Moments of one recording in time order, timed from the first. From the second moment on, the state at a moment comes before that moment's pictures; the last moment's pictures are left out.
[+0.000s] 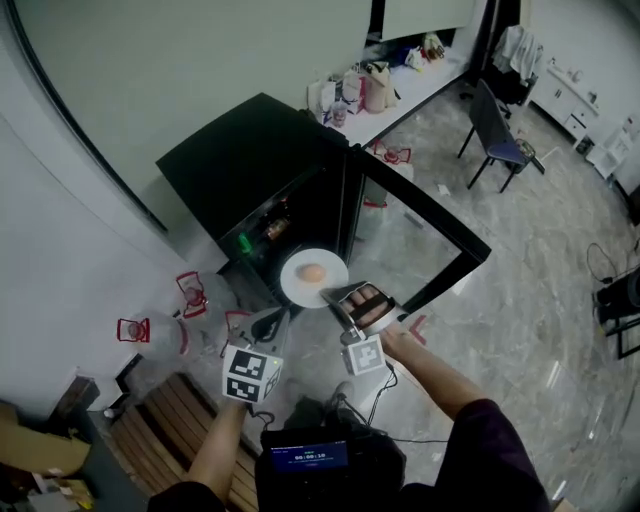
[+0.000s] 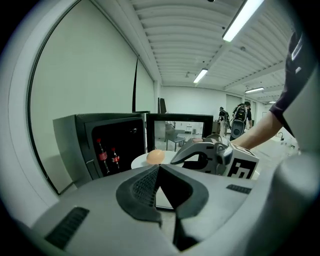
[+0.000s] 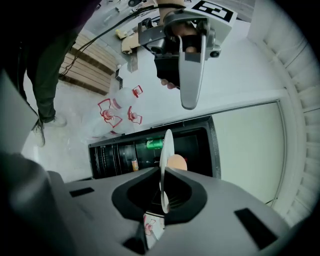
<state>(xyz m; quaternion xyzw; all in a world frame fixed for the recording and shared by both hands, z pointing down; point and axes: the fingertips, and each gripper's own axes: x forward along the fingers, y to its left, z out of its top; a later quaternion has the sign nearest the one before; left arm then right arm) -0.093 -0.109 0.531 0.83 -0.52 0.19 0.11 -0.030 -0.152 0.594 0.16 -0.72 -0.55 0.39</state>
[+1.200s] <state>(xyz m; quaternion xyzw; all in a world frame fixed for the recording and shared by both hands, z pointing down) -0.139 -0.294 0.769 0.74 -0.60 0.19 0.24 -0.123 -0.293 0.840 -0.12 -0.74 -0.50 0.43</state>
